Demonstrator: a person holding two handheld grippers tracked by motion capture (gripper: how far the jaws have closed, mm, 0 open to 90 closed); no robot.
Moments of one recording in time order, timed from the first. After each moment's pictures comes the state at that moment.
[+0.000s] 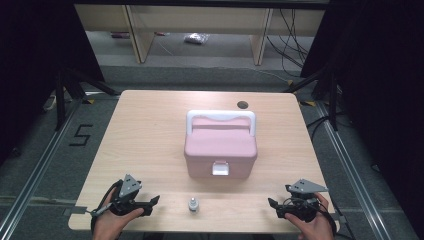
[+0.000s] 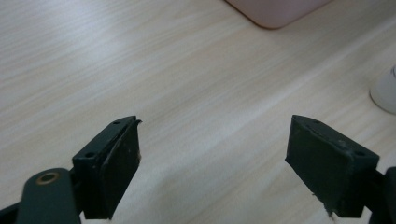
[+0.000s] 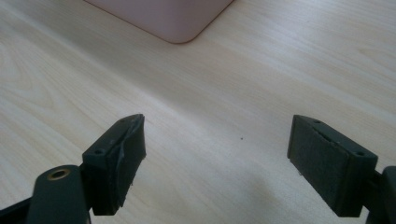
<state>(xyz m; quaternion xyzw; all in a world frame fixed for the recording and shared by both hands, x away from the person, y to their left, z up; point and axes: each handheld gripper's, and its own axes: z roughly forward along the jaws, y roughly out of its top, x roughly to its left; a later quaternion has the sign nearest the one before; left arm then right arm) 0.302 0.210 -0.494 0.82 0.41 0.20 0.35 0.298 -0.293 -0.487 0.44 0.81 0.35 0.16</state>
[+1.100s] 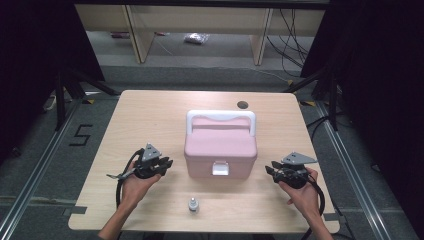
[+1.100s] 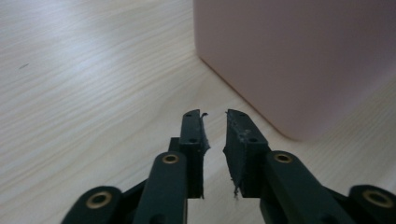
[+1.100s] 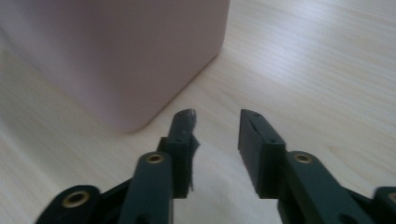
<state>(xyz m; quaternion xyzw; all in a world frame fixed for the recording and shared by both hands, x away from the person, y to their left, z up) 0.395 0.164 -0.483 0.80 0.40 0.19 0.40 0.376 -0.282 -0.478 0.42 0.80 0.38 0.20</state>
